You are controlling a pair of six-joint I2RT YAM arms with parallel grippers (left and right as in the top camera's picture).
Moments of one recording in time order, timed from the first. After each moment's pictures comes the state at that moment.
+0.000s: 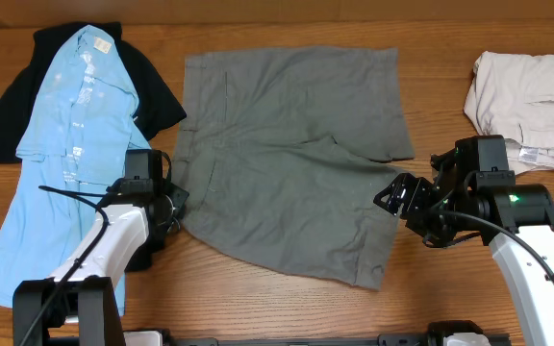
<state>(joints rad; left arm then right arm) 0.01 1.51 0.70 -0.44 0.01 -1.02 0.04 1.17 1.01 -1.13 -0.46 0.55</state>
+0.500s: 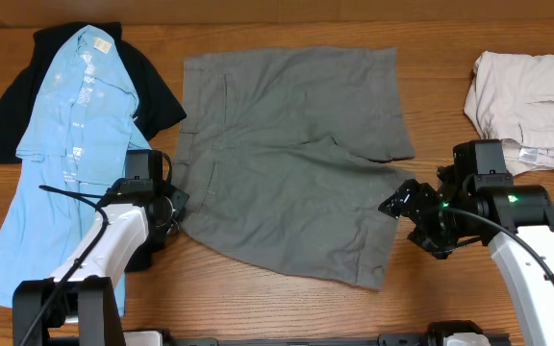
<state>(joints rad) 0.01 1.51 0.70 -0.47 0.01 -1.01 0.04 1.17 0.99 -1.19 -0.42 0.70</state>
